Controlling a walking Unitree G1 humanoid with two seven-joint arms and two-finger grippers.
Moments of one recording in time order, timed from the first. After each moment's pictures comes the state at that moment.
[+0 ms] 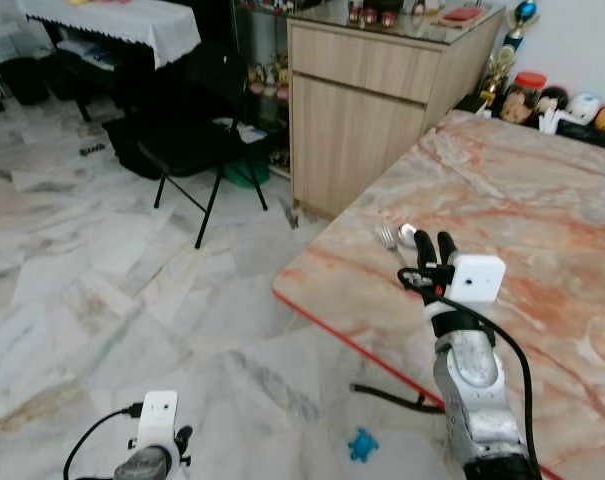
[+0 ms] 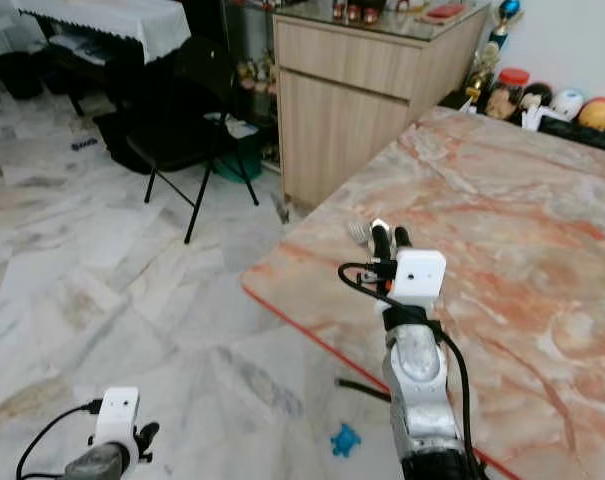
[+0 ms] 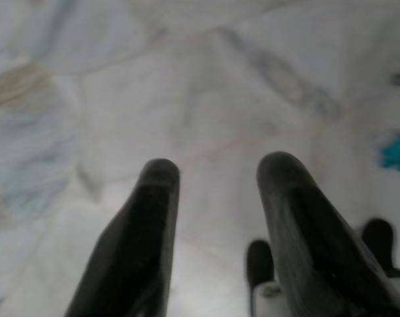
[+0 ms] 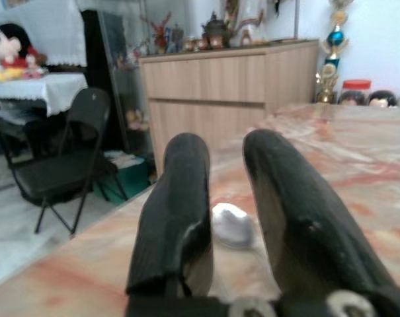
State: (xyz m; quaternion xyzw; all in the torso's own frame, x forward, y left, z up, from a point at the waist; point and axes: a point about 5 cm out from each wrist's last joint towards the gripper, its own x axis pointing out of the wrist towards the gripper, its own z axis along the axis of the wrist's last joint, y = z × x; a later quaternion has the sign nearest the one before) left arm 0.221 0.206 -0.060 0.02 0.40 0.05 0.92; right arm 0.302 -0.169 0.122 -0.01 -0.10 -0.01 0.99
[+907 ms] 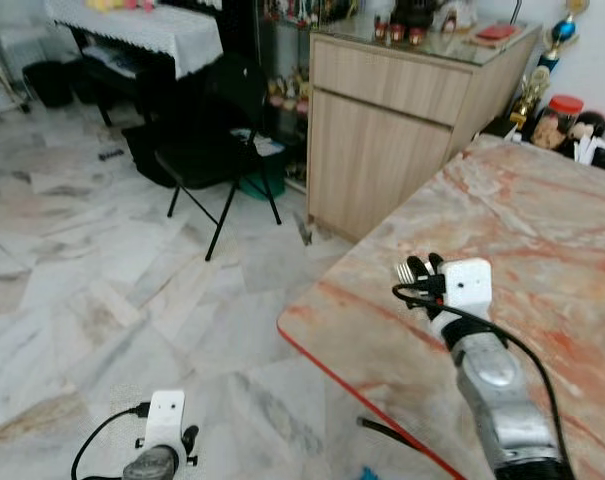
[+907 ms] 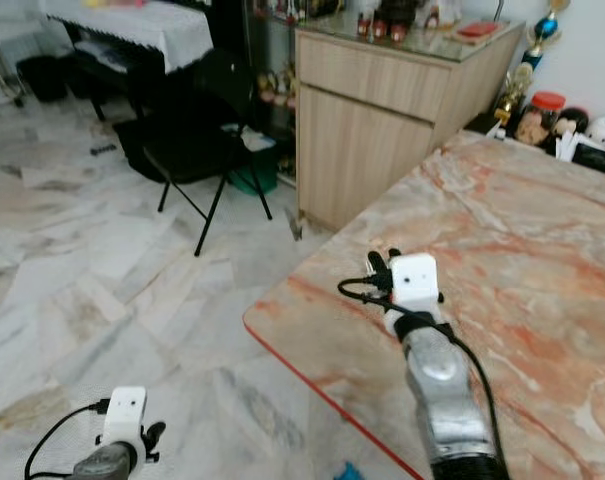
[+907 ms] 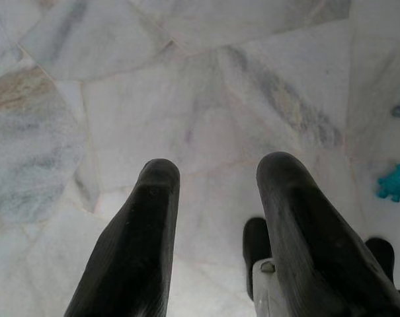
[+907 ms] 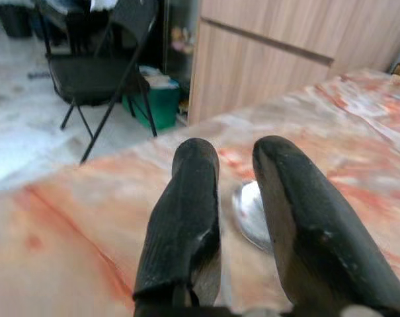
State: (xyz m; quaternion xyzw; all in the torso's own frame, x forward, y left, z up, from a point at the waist) left arm 0.220 0.206 -0.060 0.03 0.40 0.06 0.92; right arm 0.300 -0.196 0.112 -0.09 0.05 0.05 0.99
